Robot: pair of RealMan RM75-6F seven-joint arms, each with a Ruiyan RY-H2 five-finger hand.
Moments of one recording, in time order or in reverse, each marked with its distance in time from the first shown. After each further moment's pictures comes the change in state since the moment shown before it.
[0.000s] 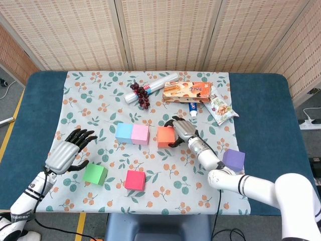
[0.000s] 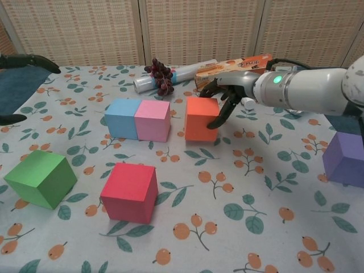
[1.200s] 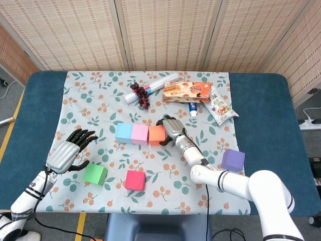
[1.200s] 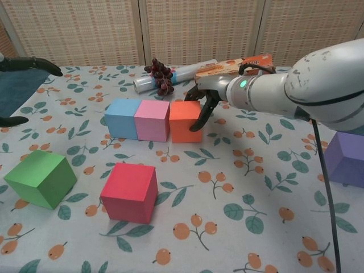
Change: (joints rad) left arm 0.001 -0.009 -0.011 0.033 0.025 -0.020 -0.035; right arm 0.144 -0.126 -0.018 0.156 0.215 -0.002 -0.115
